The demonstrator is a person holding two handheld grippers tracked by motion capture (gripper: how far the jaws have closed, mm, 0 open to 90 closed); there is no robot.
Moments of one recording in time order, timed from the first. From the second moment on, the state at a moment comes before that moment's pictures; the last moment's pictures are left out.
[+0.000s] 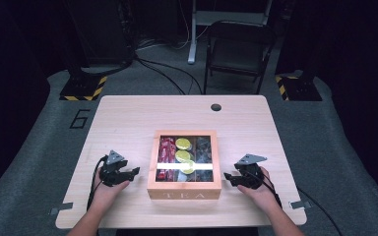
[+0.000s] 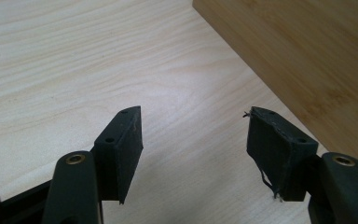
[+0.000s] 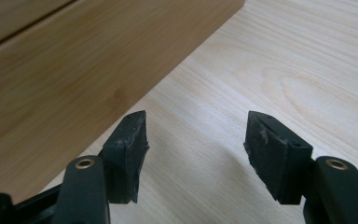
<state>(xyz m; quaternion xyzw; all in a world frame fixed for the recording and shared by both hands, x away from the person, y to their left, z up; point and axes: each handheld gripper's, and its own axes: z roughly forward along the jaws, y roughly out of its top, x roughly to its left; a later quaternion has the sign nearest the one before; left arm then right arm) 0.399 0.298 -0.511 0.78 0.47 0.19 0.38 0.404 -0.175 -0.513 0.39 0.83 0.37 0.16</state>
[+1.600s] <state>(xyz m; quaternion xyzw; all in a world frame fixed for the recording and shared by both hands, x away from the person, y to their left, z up) 0.369 0.279 -0.441 0.77 0.44 0.16 0.43 0.378 -0.161 -0.446 0.38 0.82 0.40 0.16</state>
